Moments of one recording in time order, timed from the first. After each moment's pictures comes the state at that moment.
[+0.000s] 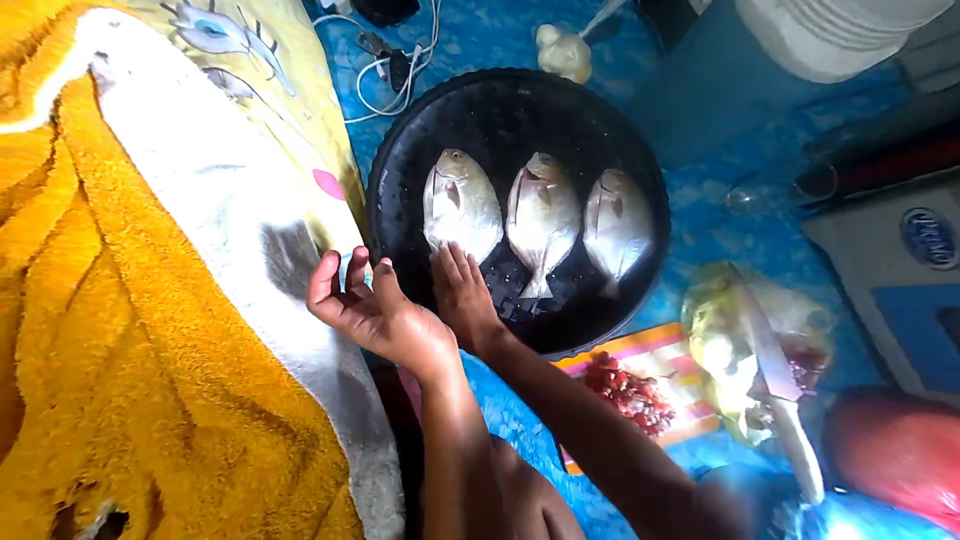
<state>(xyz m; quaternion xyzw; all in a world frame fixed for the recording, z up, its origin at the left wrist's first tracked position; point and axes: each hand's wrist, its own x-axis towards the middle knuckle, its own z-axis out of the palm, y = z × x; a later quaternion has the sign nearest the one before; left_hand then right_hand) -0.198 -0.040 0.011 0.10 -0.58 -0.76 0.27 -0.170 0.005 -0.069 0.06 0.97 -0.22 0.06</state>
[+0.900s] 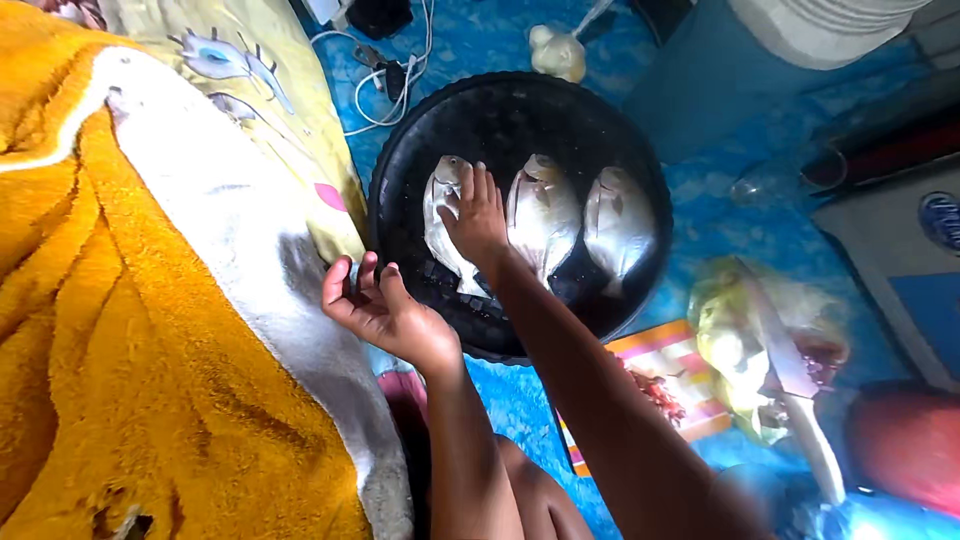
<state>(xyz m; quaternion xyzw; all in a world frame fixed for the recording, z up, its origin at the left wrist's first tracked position) -0.201 -0.035 0.001 0.08 -0.59 -0.76 0.26 -0.261 0.074 -0.066 0.22 0.94 -0.28 0.01</state>
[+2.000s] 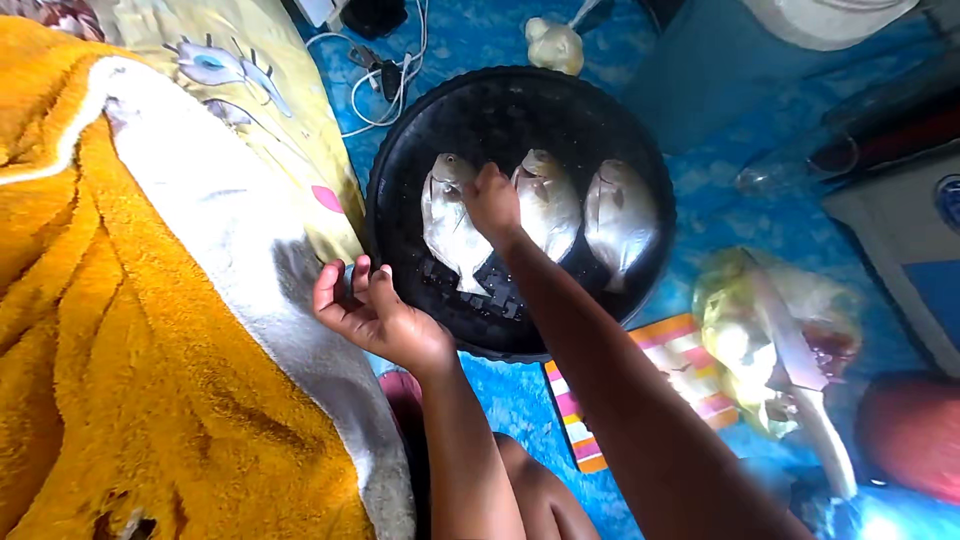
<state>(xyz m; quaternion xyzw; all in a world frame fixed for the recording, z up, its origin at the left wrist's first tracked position) -0.202 -0.039 0.006 0.11 -0.59 -0.76 0.26 -0.270 0.102 -0.041 0.34 0.86 -0.38 0.05</state>
